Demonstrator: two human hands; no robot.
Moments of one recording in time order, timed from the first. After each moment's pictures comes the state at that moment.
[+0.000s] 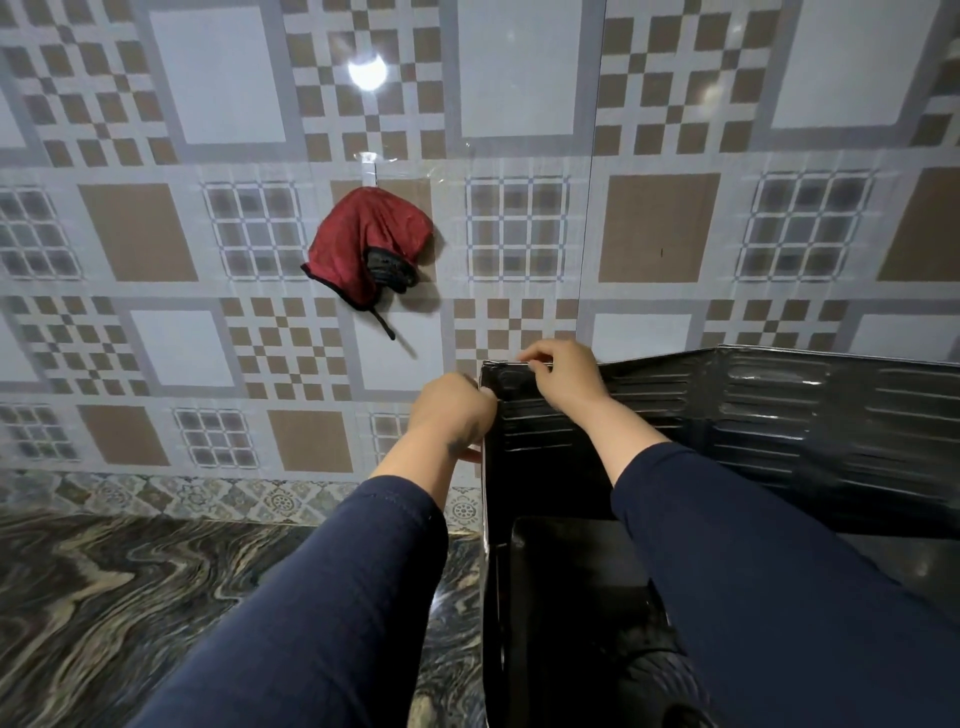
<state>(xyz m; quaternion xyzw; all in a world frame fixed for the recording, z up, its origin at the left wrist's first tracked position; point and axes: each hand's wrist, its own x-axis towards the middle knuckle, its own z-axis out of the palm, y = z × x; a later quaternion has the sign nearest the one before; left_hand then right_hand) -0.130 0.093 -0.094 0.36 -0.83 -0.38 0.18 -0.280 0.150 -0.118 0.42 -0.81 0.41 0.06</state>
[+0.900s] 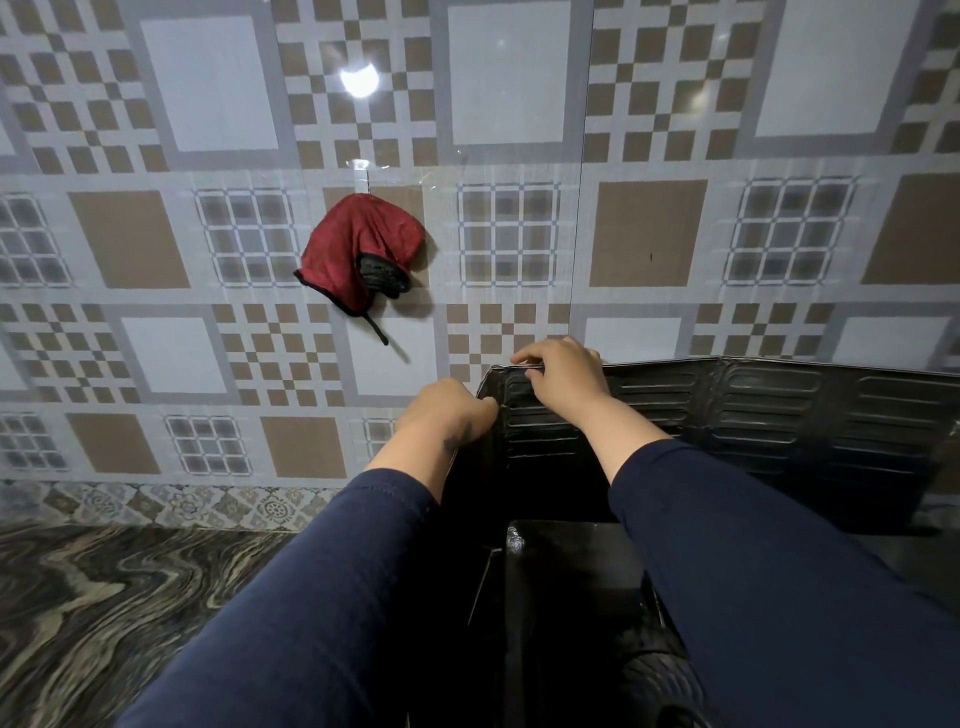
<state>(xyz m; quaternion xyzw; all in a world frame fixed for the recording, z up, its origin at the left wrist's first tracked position) -0.138 0.083 -0.093 0.39 -0.88 -0.26 0.11 -0.280 0.157 -0.108 0.44 -0.85 0.28 0.13</state>
